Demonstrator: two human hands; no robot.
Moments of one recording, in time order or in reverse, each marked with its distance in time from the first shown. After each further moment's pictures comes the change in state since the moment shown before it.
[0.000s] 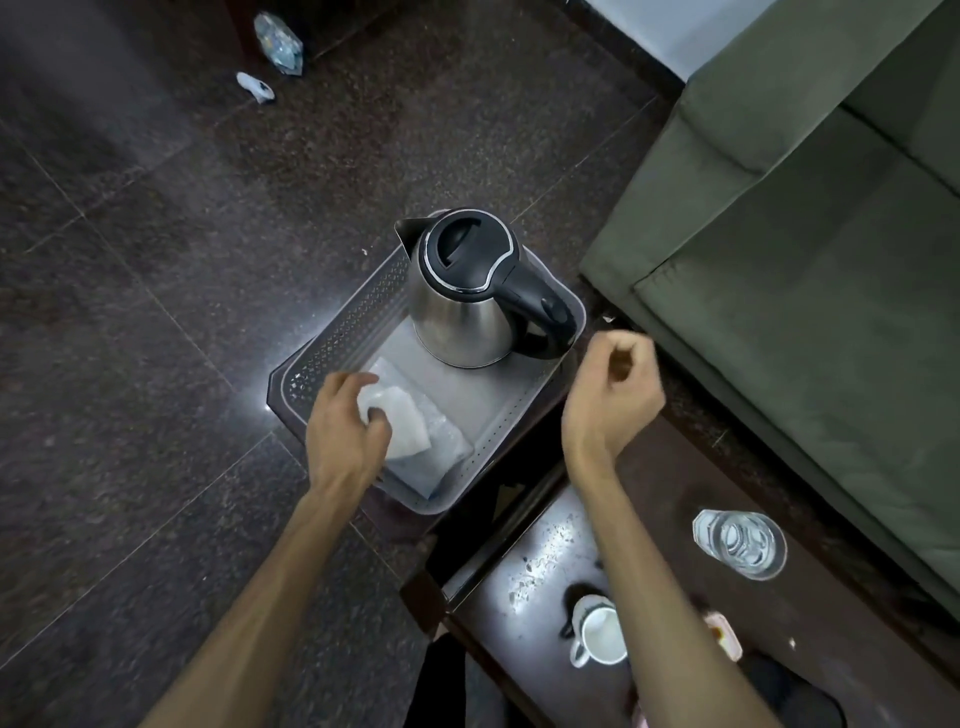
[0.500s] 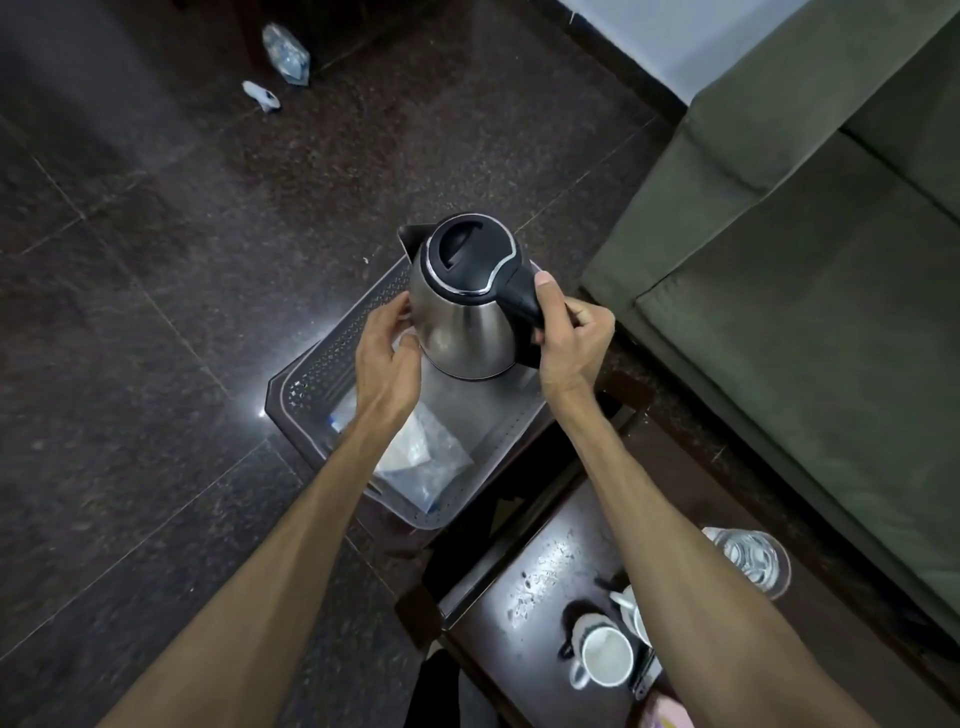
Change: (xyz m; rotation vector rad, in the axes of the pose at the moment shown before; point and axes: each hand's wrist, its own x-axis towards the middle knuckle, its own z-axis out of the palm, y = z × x) left_hand 0.055 0.064 0.018 -0.500 -0.018 -0.049; right_hand 0.028 -0.010 0.063 0.193 -0.493 0.059
